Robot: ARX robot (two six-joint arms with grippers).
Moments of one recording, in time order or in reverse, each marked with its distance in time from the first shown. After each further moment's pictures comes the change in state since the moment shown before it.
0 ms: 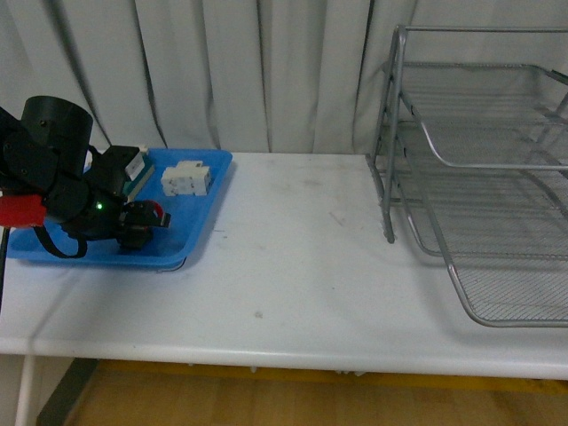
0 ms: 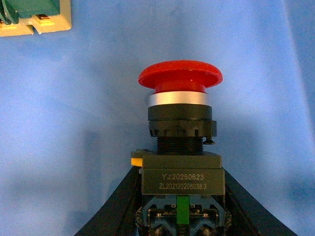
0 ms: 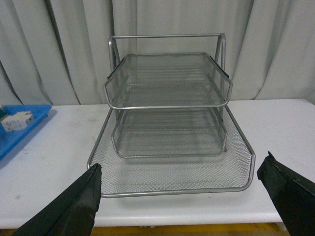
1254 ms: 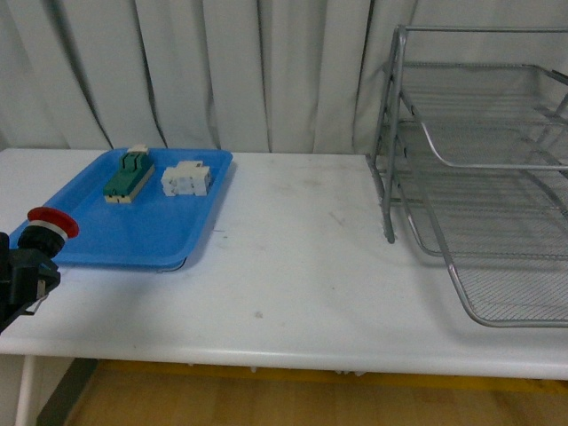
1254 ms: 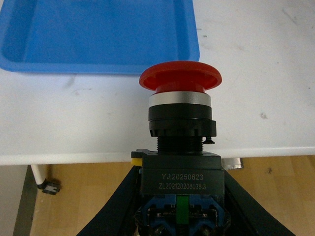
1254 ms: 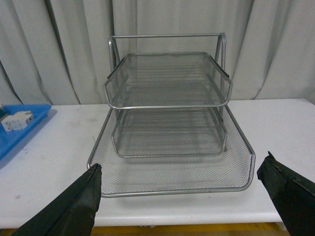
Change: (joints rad) left arm -0.089 -1.068 -1.067 0.213 -0.025 -0.185; right arm 0.000 0.000 0.000 -0.002 0.000 0.000
